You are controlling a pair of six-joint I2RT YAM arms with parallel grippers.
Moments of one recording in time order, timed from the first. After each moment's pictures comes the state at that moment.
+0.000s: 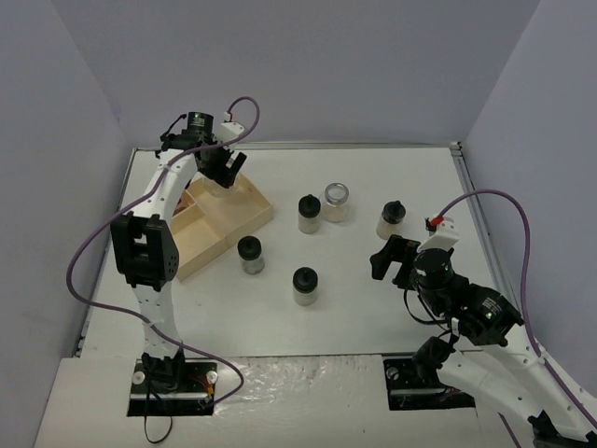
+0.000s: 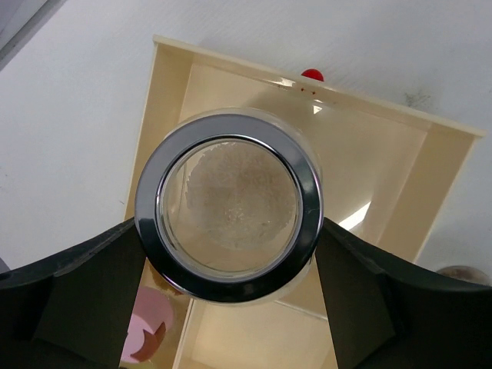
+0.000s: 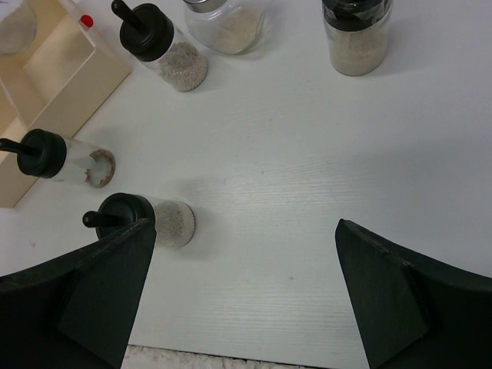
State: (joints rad) left arm -0.17 2.02 1.96 -0.84 0.17 0.44; right arm 0.73 0.63 0.83 -0.80 0.44 0.71
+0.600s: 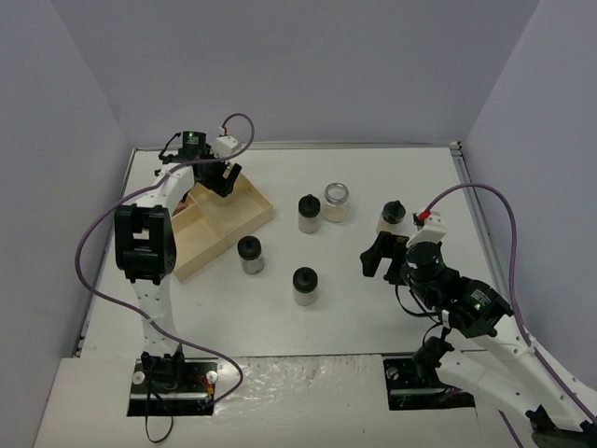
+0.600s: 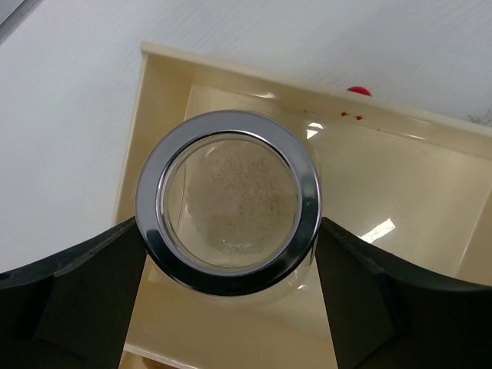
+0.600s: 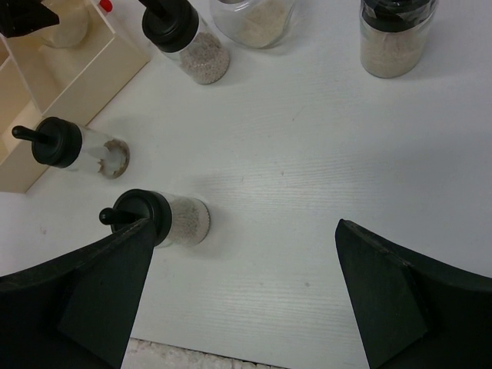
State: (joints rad) left arm -0.09 2.08 1.75 -0.51 0.29 0.48; right arm 0.73 0.69 0.83 -0.72 0.38 0.68
